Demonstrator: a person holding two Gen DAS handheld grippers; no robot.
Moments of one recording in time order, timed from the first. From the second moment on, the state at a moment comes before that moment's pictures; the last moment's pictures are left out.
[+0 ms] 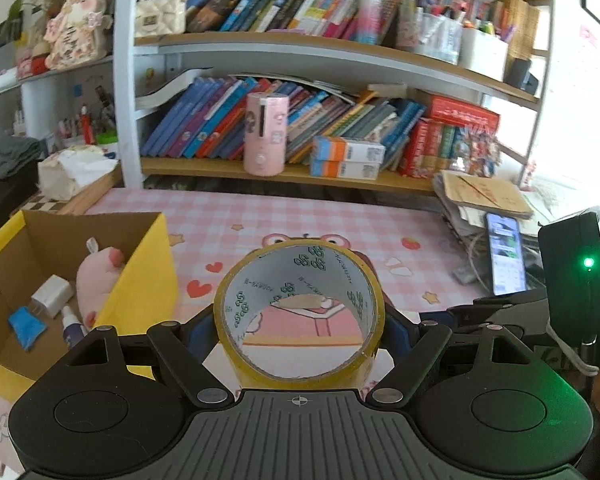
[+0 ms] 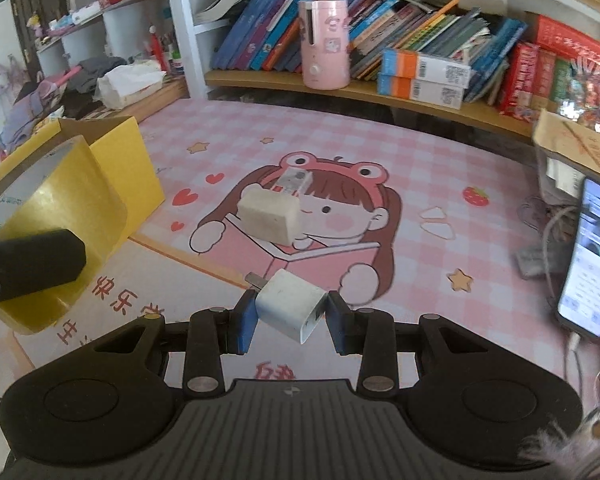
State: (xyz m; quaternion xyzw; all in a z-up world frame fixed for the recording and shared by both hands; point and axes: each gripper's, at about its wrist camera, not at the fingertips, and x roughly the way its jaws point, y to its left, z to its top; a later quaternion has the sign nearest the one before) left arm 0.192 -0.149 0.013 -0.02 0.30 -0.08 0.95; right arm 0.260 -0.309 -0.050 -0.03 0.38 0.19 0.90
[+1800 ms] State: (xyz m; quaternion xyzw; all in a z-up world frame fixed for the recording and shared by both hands) left arm -0.002 0.069 -0.007 0.00 0.35 -0.14 0.93; right arm 0.003 -0.102 -0.031 -0.03 0.39 0.11 0.91
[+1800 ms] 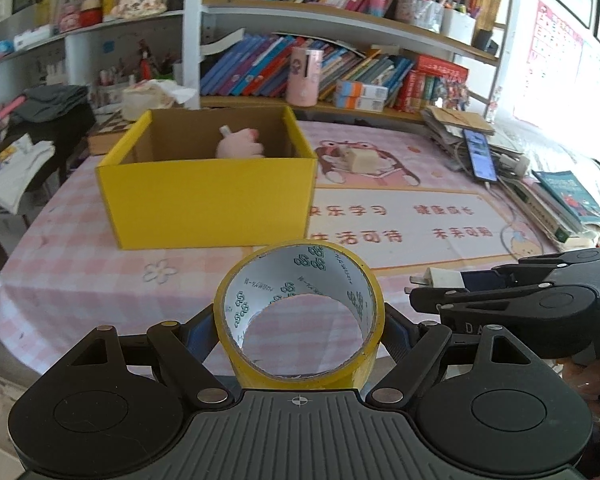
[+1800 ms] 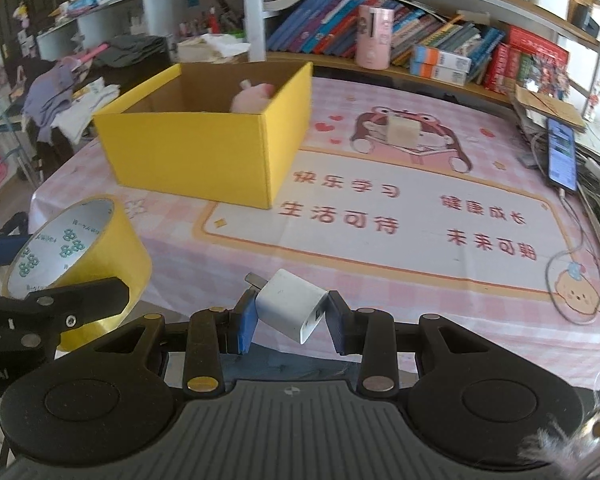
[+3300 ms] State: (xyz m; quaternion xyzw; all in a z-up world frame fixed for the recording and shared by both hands) left arm 0.136 0.131 0.047 0.05 0.28 -0.04 0.96; right arm 0.170 -0.016 0.019 -0.06 0.29 0.25 0.92
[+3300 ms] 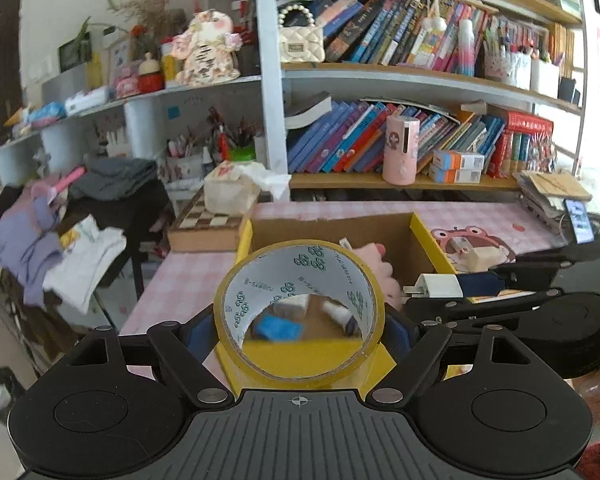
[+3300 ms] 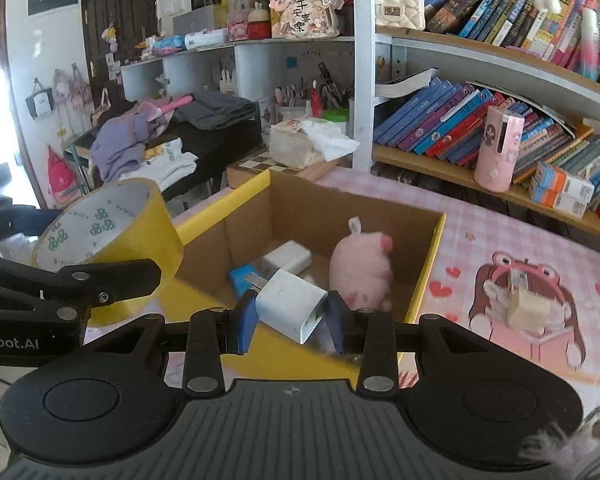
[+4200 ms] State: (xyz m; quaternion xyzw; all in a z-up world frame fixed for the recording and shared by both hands) left arm 0.351 0.099 -0.031 0.11 0.47 -0.13 0.87; right arm 0.295 0.016 -0.045 -0.25 0.38 0.34 0.82
